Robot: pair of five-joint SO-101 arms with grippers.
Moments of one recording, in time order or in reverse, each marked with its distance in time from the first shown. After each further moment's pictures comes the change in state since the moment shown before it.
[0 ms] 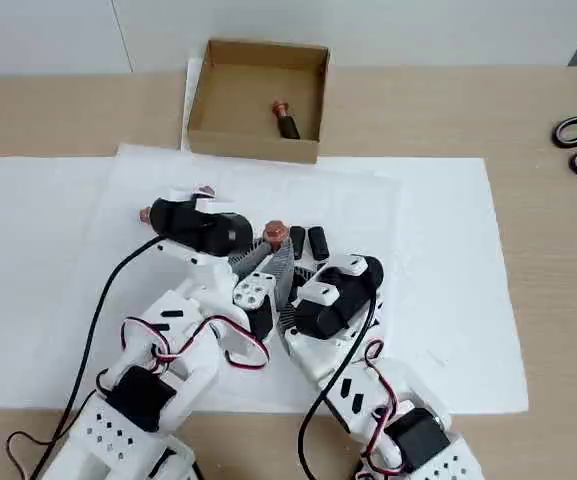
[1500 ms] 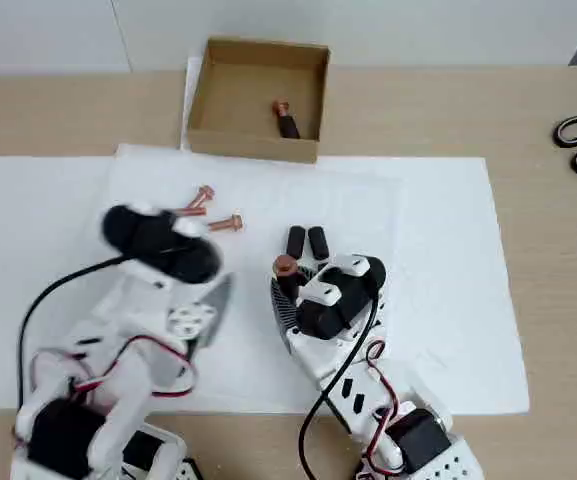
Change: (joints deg) left arm -17.5 -9.7 -20.4 44.6 -27.5; right arm 1.0 -0.1 0.4 0.0 0.1
